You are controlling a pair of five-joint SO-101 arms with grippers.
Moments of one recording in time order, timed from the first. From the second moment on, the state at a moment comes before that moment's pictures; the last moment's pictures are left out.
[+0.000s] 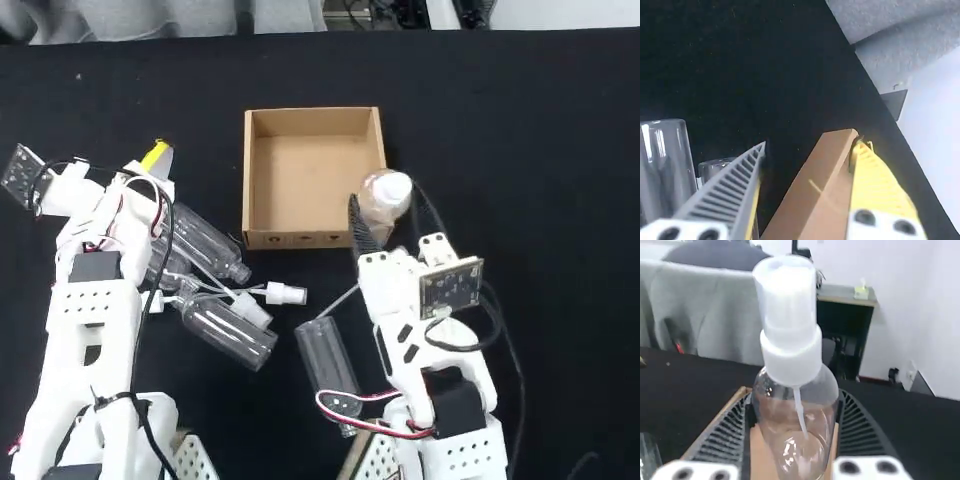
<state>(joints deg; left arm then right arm) -9.8 -39.8 53.3 26.9 49.1 -13.7 -103.1 86.1 25.7 4.8</state>
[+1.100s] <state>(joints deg) -9.8 -39.8 53.3 26.9 49.1 -18.3 -32.5 49.3 6.8 1.8</state>
